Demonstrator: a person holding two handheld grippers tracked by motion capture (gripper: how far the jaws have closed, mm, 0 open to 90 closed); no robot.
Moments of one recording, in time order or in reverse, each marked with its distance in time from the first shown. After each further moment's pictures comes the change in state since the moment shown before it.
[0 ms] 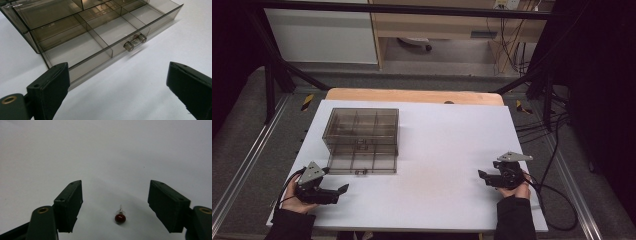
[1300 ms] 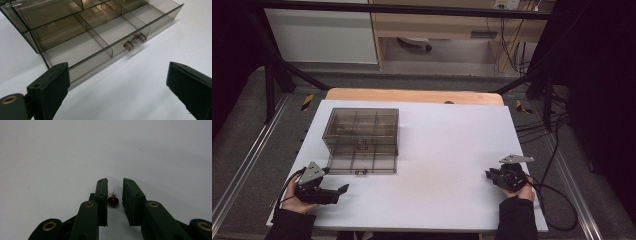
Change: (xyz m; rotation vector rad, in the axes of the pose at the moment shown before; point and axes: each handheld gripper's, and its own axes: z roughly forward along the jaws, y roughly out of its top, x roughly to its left) left arm 0.000 0.000 0.001 0.002 0.001 -0.001; right arm -0.007 -0.010 0.001 0.068 -0.009 0.013
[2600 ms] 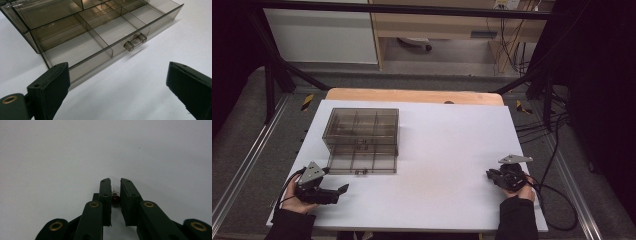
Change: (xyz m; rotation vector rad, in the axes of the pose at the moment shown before) left arm 0.000 0.000 0.000 0.000 0.001 0.002; right arm 0.002 0.001 -0.001 0.015 -0.012 -0.018
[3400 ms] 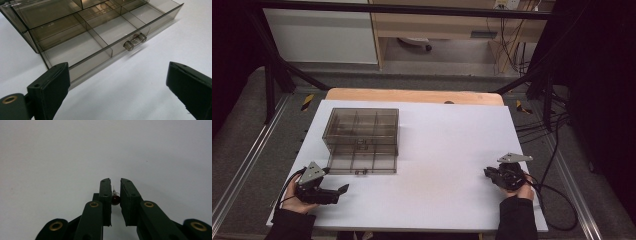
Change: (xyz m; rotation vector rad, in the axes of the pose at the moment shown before) left arm 0.000 0.000 0.001 0.003 -0.002 -0.001; right arm 0.010 0.009 -0.007 -0.042 0.028 -0.022
